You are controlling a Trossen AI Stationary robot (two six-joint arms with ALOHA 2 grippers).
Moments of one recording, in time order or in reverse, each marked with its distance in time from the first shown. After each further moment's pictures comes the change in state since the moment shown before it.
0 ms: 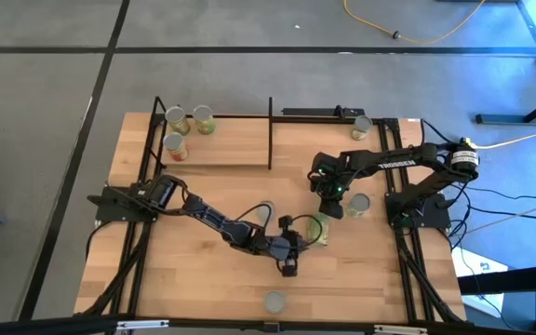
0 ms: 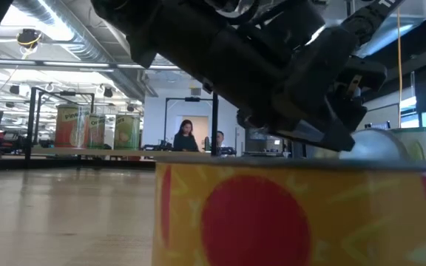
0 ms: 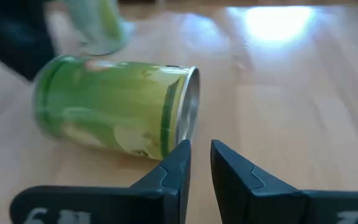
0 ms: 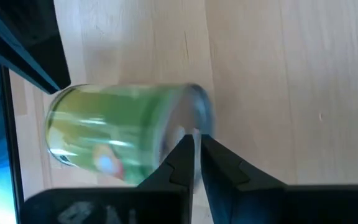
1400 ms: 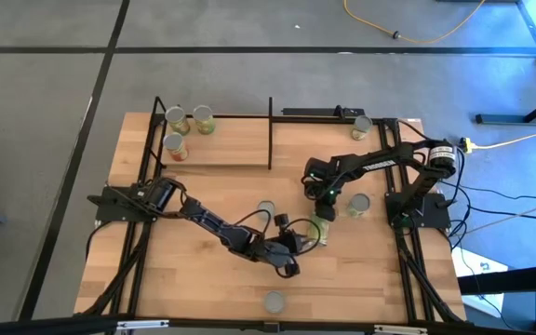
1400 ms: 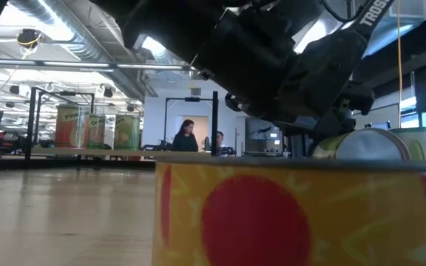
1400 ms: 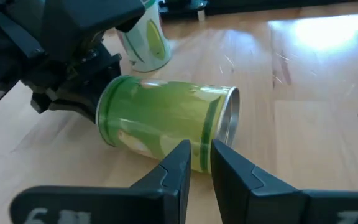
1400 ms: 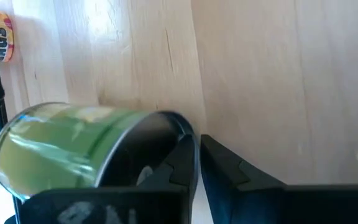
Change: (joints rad) left arm -0.036 0.000 0.027 -0.022 -0.219 0.040; right arm 0.000 0.178 0.000 0.141 -0.064 0.032
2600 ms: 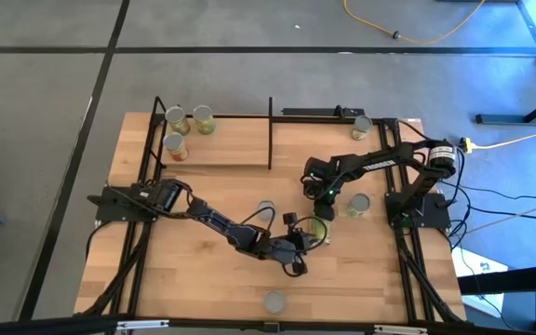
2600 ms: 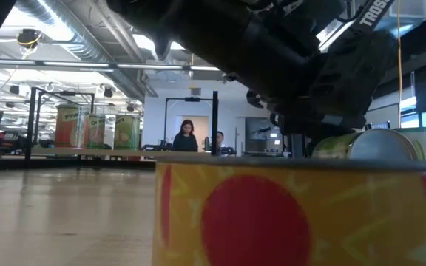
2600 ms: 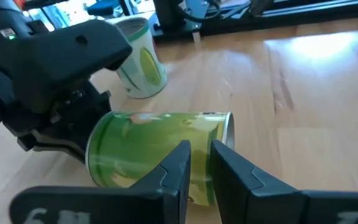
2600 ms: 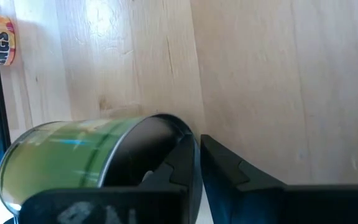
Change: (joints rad) left arm 0.024 0.061 0.081 0.061 0.029 0.104; right arm 0.000 0.000 0.000 0.017 0.001 0.003
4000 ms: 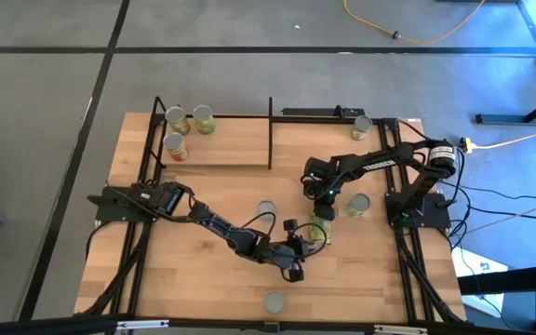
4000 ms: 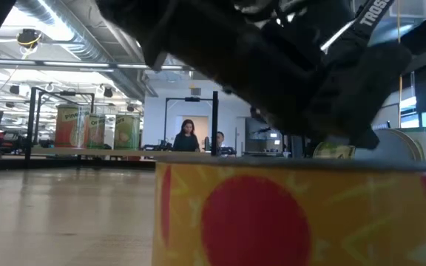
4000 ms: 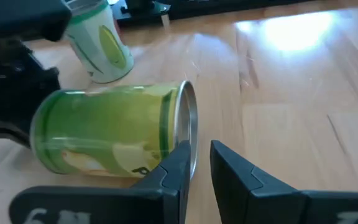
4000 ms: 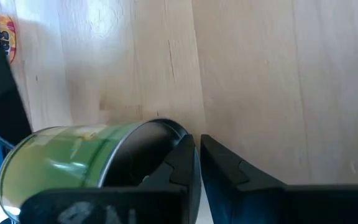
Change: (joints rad) left arm -0.017 0.036 0.000 0.006 0.075 -0.027; right arm 0.000 0.000 0.000 0.005 0.000 -0.012
